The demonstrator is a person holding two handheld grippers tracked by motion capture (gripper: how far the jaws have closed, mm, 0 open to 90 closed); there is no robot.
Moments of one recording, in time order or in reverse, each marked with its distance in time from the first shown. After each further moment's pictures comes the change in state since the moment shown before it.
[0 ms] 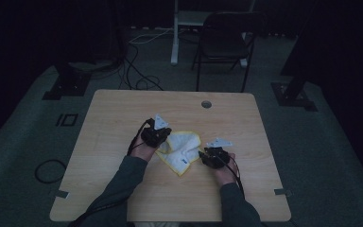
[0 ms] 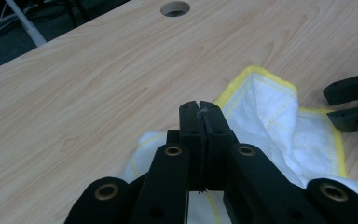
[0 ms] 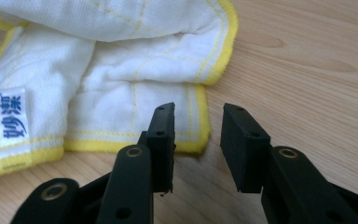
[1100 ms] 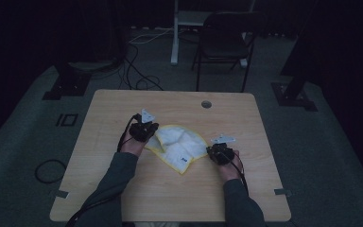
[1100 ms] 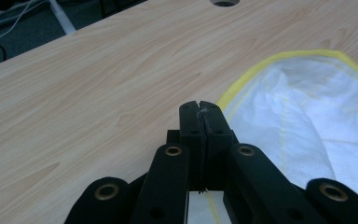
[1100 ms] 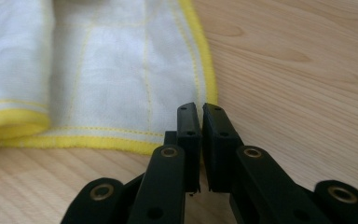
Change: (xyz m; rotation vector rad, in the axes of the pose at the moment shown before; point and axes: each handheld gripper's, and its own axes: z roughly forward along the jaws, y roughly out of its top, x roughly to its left) left arm 0.042 -0.013 -0.007 0.024 0.070 -0.083; right arm -0.022 0.003 -0.002 0.059 -0.061 0.004
